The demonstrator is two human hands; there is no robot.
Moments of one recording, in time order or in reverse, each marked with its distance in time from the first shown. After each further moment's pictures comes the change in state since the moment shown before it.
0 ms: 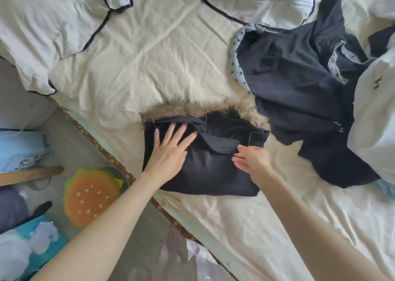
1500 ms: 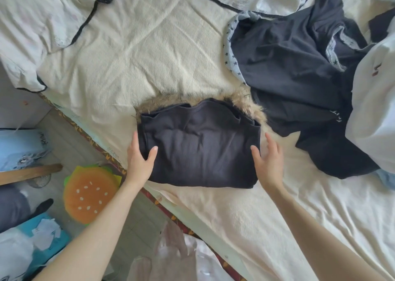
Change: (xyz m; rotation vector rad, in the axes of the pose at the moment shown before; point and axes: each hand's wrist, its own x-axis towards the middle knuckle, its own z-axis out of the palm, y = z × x) left_hand -0.032 -0.025 0.018 -0.778 0.185 -0.712; right_hand 0.022 0.046 -0.054 -0.567 0.268 -0.719
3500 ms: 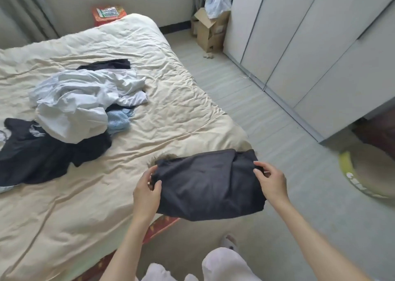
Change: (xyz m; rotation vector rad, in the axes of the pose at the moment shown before) left_hand -0.527 0.068 0.108 0.255 -0.807 0.905; right_hand -0.611 0.267 -0.244 0.576 1.043 0.612
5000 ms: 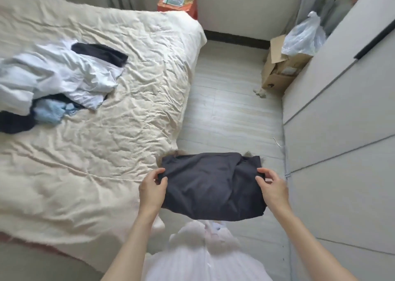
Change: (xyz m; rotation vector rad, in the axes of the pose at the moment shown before) left_hand 0.318 0.357 0.548 -0.130 0.574 -0.464; right_hand 0.790 -0.047 -0.166 -0.230 -0.557 -0.230
